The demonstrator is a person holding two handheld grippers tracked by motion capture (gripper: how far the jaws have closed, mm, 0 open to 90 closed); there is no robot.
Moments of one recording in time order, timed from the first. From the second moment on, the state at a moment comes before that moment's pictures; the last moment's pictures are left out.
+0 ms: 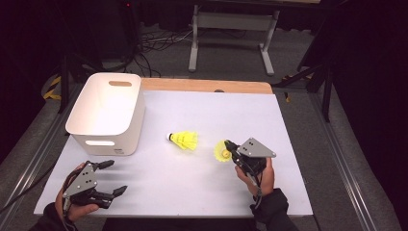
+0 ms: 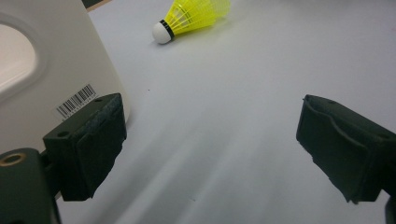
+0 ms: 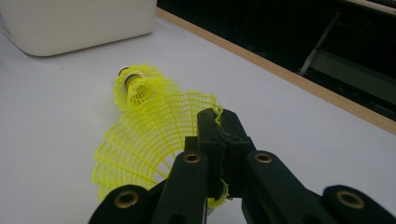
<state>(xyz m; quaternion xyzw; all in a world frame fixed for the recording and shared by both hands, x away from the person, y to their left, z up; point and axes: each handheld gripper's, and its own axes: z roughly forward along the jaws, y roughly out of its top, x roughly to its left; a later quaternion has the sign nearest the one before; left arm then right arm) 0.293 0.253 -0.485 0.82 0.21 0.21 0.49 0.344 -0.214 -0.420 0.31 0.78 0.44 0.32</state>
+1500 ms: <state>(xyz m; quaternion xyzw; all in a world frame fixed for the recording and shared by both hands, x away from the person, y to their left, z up) 0.293 0.254 -0.485 0.82 0.21 0.21 0.48 0.364 -0.203 -0.456 0.32 0.82 0.44 0.20</state>
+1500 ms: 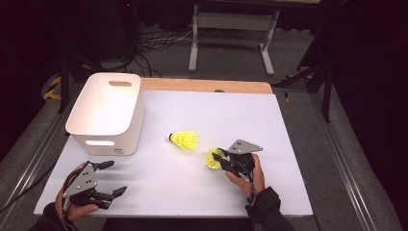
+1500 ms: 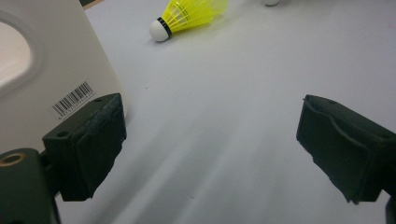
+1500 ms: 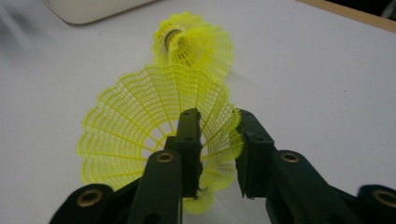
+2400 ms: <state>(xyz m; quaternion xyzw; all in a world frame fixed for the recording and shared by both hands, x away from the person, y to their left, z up) 0.292 0.254 -0.485 0.82 0.21 0.21 0.48 0.369 -0.262 -0.464 0.37 0.82 0.39 0.18</state>
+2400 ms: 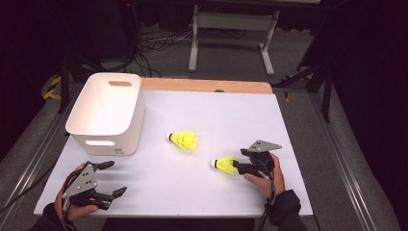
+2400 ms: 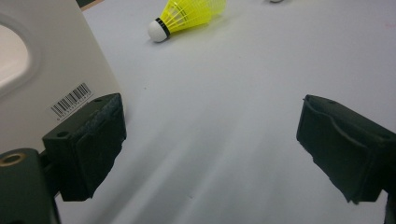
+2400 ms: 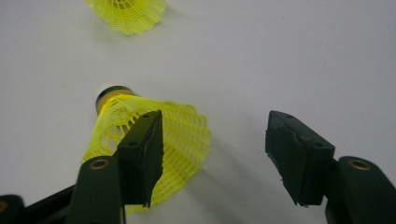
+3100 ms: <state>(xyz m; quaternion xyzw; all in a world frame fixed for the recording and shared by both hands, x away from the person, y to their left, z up) 0.292 0.252 -0.485 0.83 0.21 0.21 0.48 0.330 -0.278 -0.450 0.34 0.82 0.42 0.19</state>
